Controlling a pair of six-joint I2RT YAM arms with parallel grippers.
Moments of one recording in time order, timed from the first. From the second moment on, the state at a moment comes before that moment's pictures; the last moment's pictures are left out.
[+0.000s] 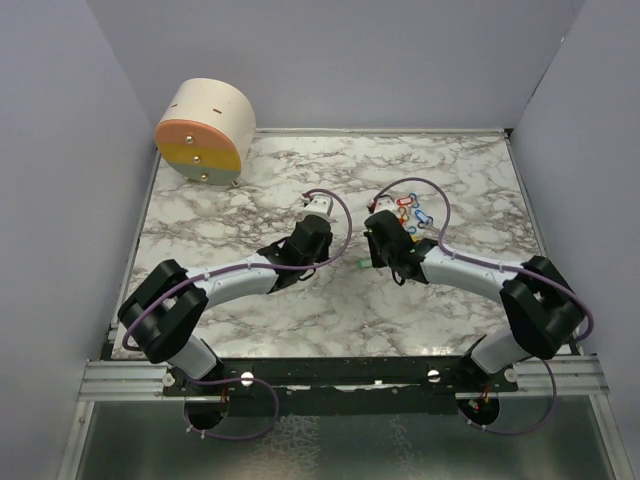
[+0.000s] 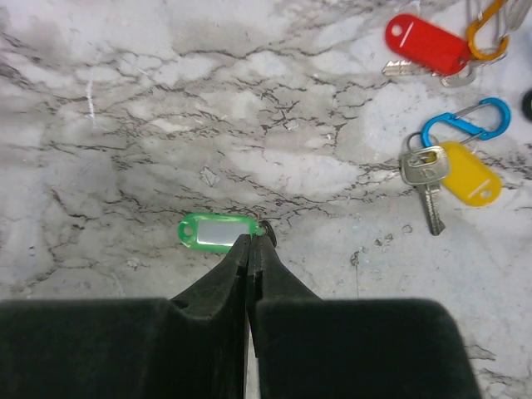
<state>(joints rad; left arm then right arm) -0.82 1.54 0.82 0.12 -0.34 -0.45 0.72 1.56 0.85 -0.15 0.35 0.34</state>
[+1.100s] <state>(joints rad) -0.82 1.50 0.80 0.12 -0.29 -0.45 0.72 1.59 0.88 -0.21 0.32 0.36</state>
